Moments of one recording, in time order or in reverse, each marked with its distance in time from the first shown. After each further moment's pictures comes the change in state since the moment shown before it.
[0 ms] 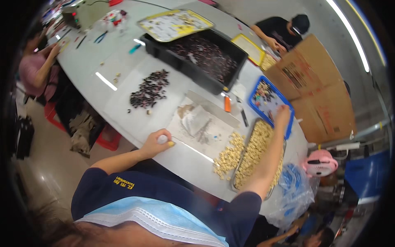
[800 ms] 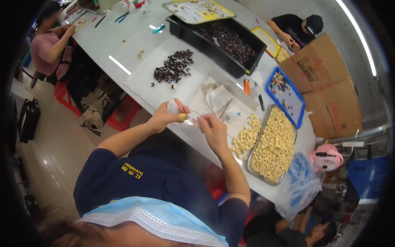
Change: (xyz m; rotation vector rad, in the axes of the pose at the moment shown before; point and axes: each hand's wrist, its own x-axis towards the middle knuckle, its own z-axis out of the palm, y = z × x) left_hand -0.027 0.032 -0.029 -0.633 -0.016 -0.183; right_hand -0.246 -0.305 -0.118 1.021 -0.822 -0.004
